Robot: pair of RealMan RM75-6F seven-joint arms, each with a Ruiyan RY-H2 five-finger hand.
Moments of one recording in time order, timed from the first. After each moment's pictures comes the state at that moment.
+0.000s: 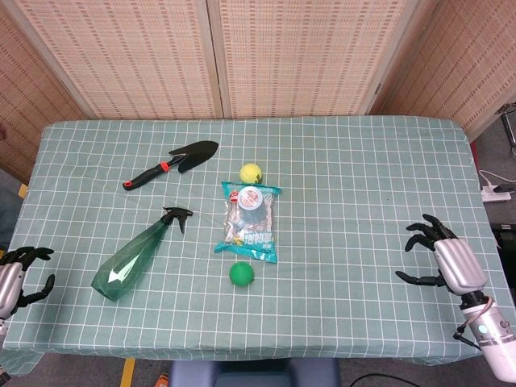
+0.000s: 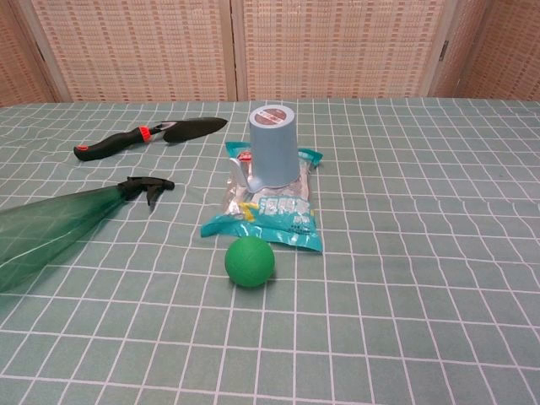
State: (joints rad) left arm -0.16 -1.07 -0.07 -1.54 1.35 1.27 -0.21; right arm 0.24 -1.06 0.04 -1.59 -1.52 1.30 0.25
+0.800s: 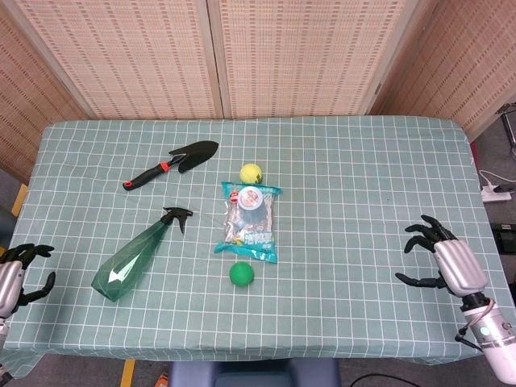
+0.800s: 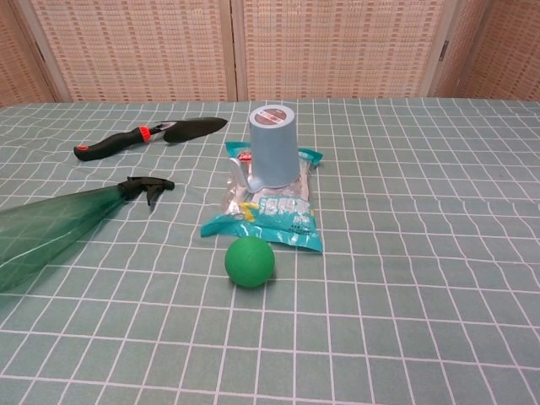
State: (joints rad) left arm -0.16 -1.07 -0.08 -1.57 1.36 1.30 -0.19; right arm 0.24 -1.05 0.04 -1.59 -1.55 1.31 0.28
